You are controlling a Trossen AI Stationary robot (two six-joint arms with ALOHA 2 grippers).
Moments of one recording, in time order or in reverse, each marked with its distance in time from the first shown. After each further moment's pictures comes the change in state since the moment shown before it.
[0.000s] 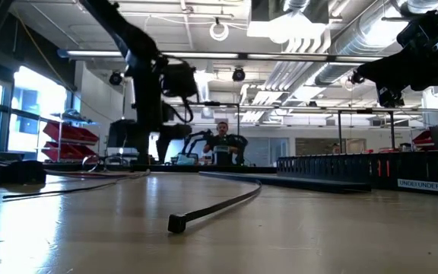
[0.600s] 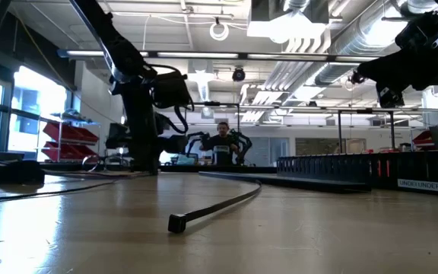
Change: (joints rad) left arm -0.066 -0.001 -0.180 0.232 -0.012 -0.009; right arm 0.001 0.000 0.000 0.005 -0.013 0.084
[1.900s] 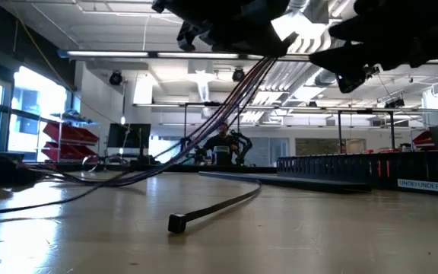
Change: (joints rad) left arm -0.872 0.187 0.362 0.630 -0.575 0.601; right arm 0.402 1.177 0.270 0.801 0.204 -0.043
